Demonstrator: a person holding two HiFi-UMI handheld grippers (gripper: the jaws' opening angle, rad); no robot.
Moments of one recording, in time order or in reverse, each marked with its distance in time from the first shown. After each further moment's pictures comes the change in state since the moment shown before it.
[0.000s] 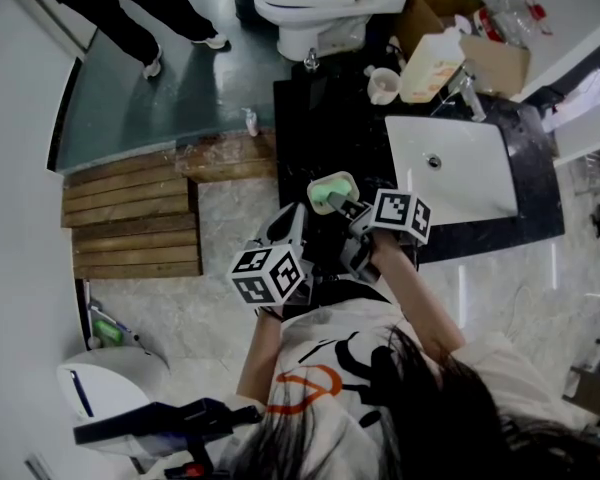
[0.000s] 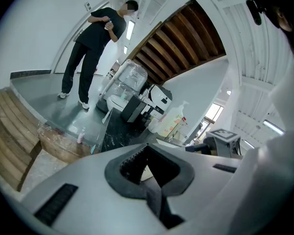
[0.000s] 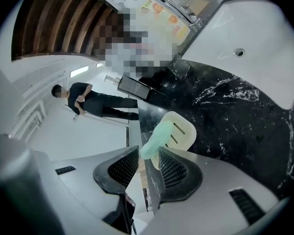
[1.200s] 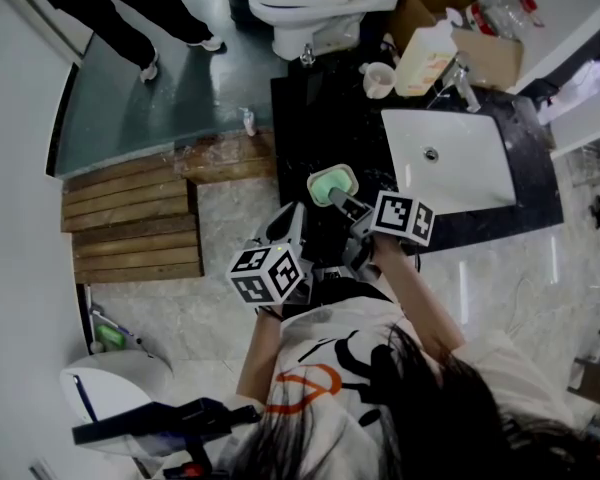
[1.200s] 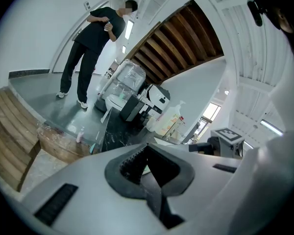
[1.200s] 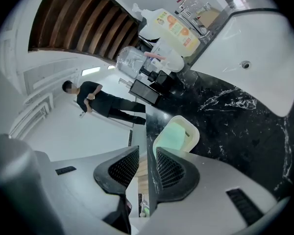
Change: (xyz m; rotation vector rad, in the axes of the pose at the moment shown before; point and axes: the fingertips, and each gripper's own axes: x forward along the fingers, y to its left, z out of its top) left arm -0.013 -0.004 -0.005 0.006 0.006 -0.023; right arm -0.015 0.014 -0.003 -0.115 -0.077 0.050
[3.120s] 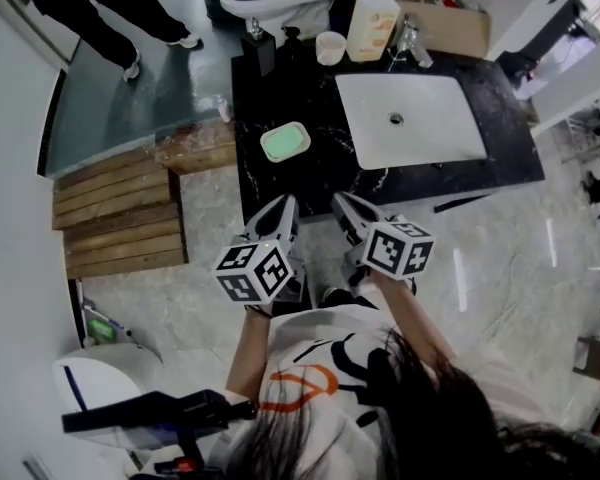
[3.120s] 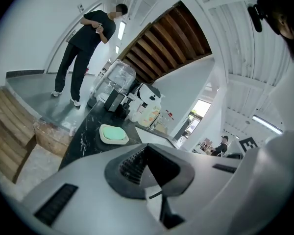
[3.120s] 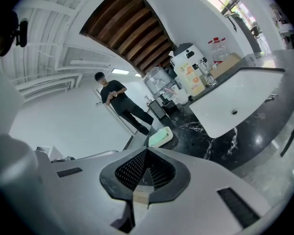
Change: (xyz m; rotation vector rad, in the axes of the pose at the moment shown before) left arm -0.048 -0.098 -0.063 0.035 -0.006 -0.061; right arm -0.152 -0.013 -0.042 -0.395 -0.194 0.026
